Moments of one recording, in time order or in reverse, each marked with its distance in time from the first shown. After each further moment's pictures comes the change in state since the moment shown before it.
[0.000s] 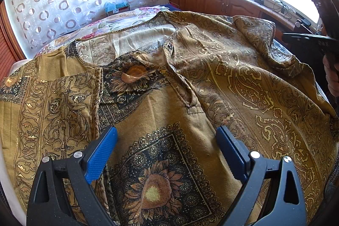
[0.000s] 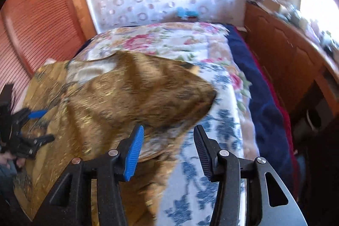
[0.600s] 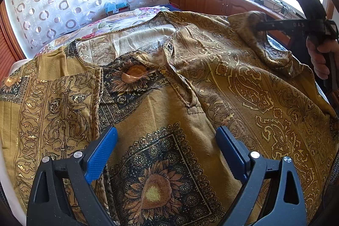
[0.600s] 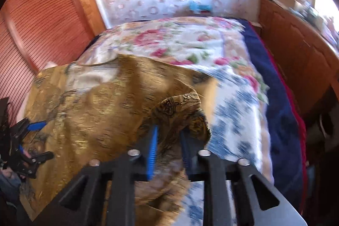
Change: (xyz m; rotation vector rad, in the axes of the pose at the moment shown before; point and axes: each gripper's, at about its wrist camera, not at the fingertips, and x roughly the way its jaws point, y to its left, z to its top) left arm 0.000 0.000 0.000 -0.001 0.000 -0.001; right arm 0.045 0.018 0.045 -0.072 0.035 0.122
